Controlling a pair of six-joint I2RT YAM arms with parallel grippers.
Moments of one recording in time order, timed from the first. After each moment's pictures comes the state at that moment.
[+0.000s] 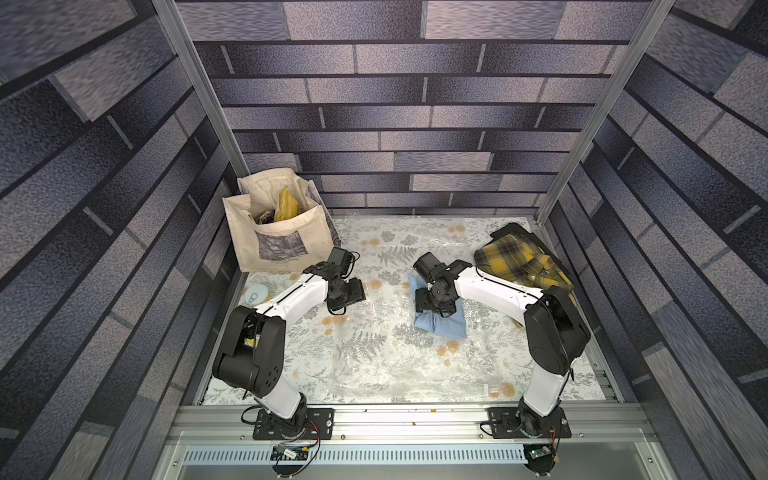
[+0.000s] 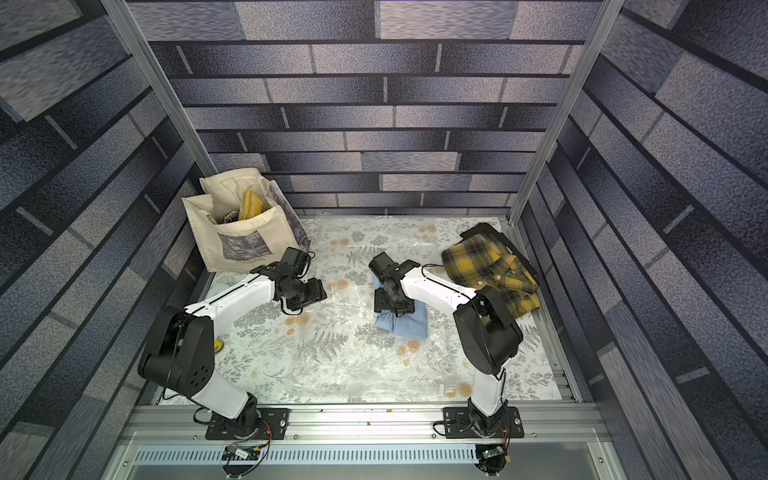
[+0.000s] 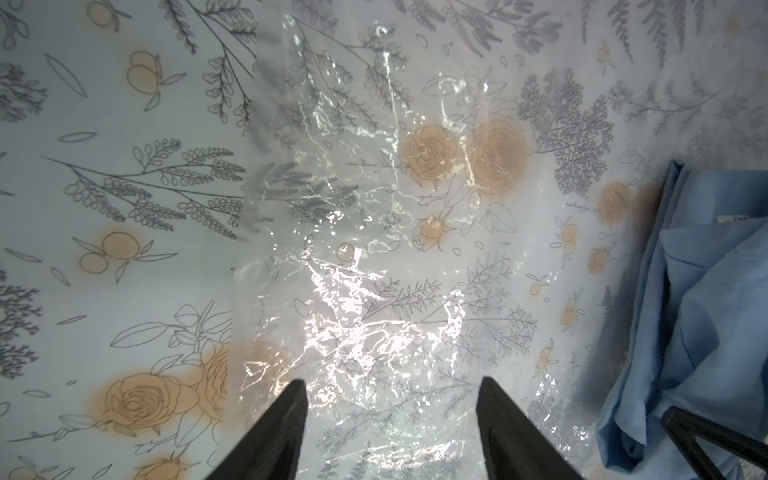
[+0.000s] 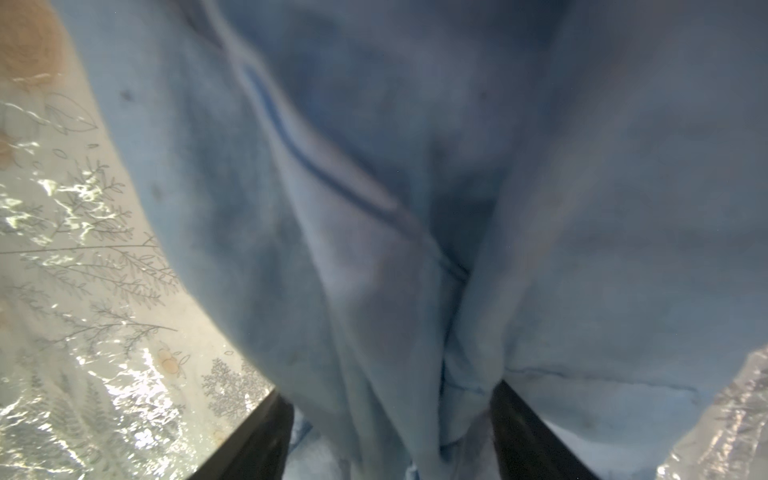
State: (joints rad) left arm -0.32 1.59 1.04 -0.62 0.18 -0.58; right arm 0.72 1.83 1.33 -0.85 0.03 0.68
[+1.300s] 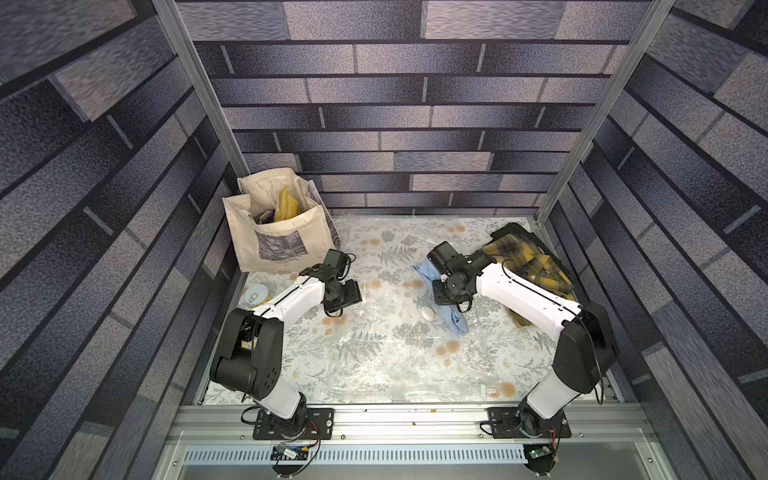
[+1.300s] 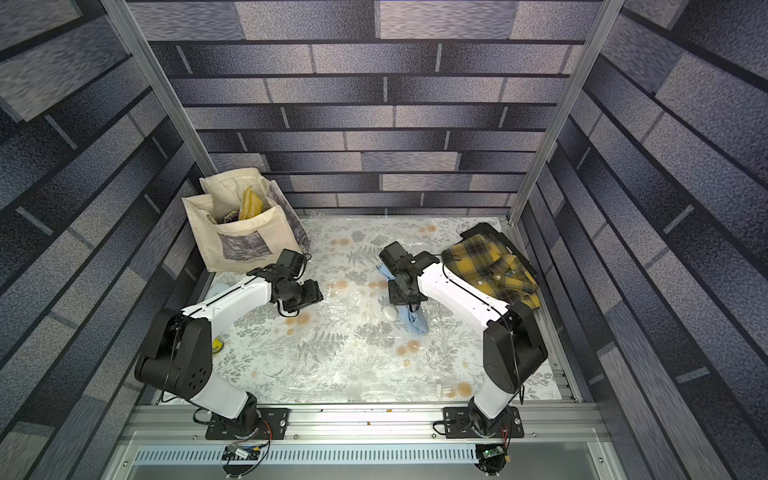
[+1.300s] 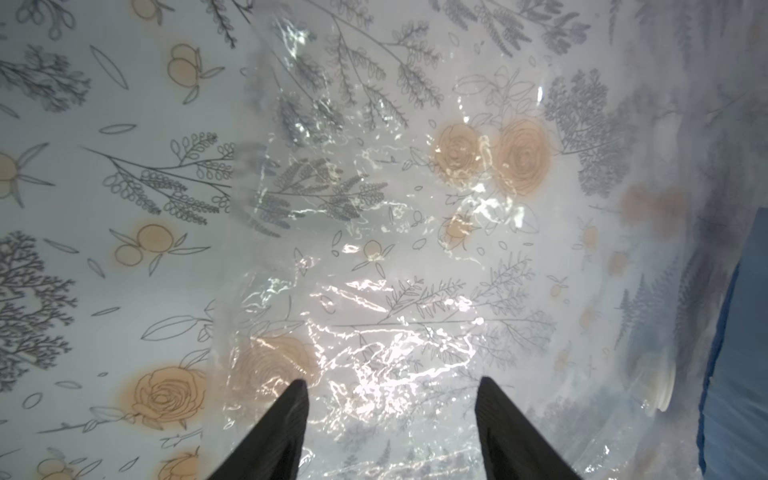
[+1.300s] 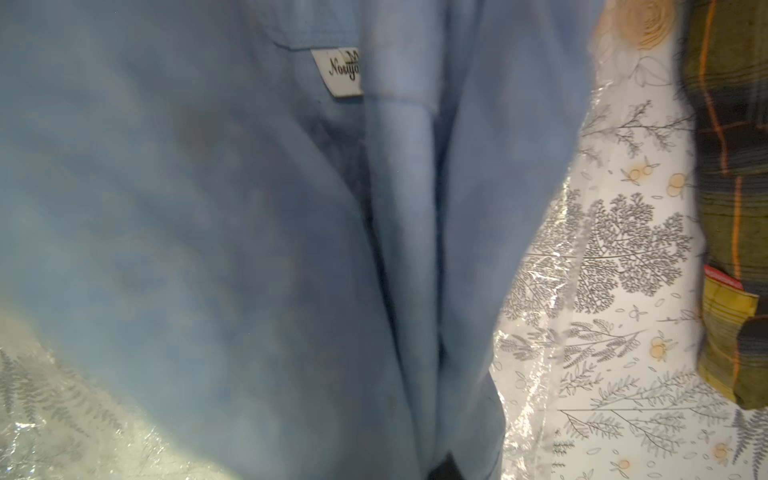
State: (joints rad) left arm -0.29 1.57 1.00 -0.61 0.18 -0.56; right arm 0.68 1.63 1.36 -1.02 0.14 0.52
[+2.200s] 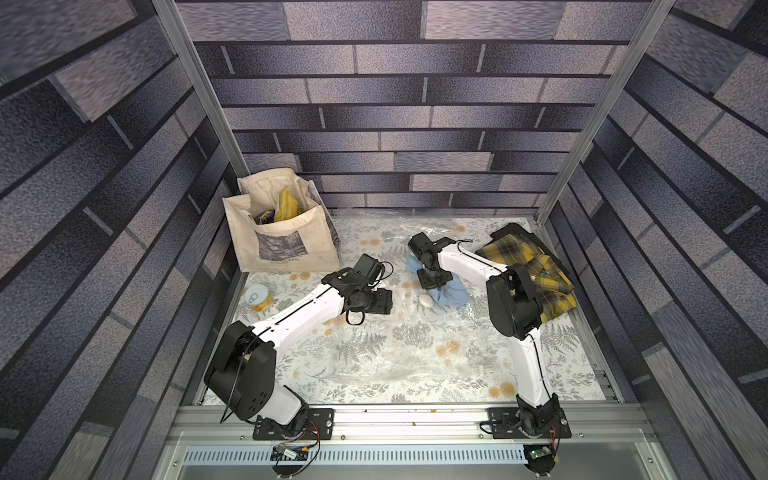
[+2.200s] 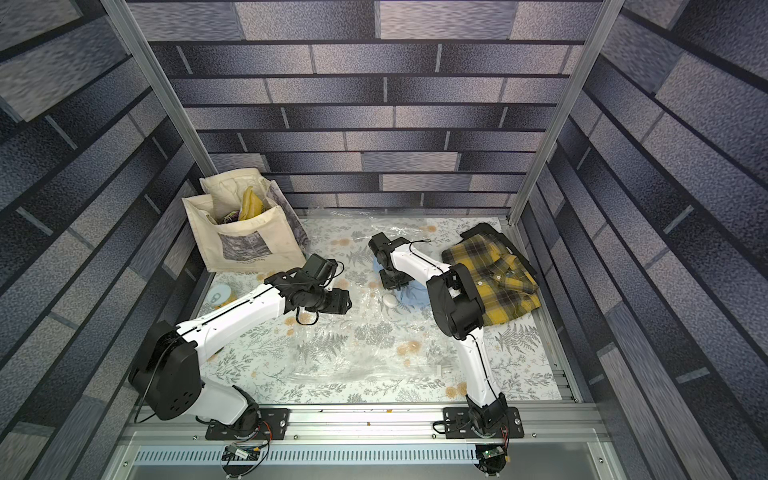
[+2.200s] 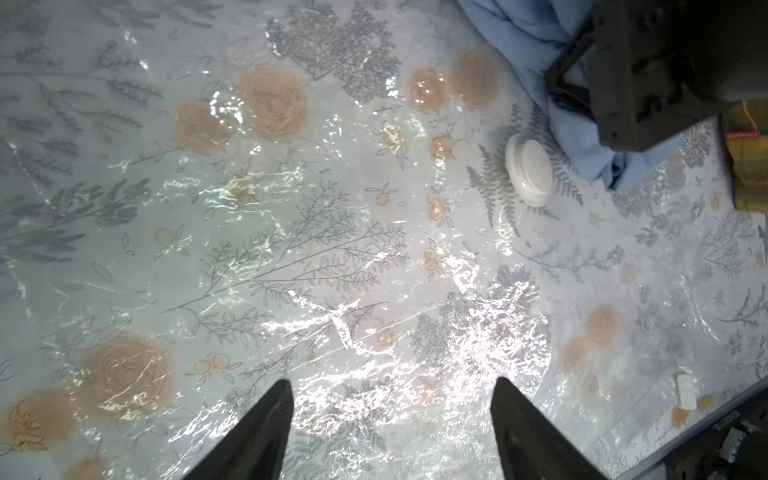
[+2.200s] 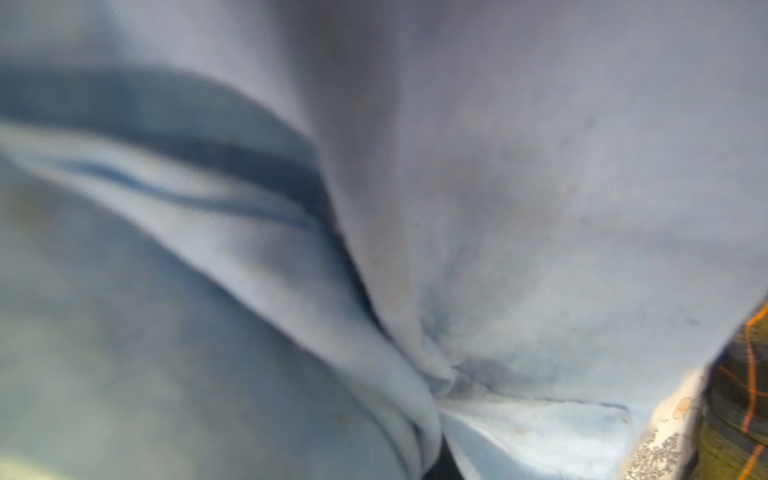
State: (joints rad) left arm -0.64 1.47 1.08 -0.66 0.13 -0.40; right arm 0.58 2.22 1.79 -1.00 0.25 0.27
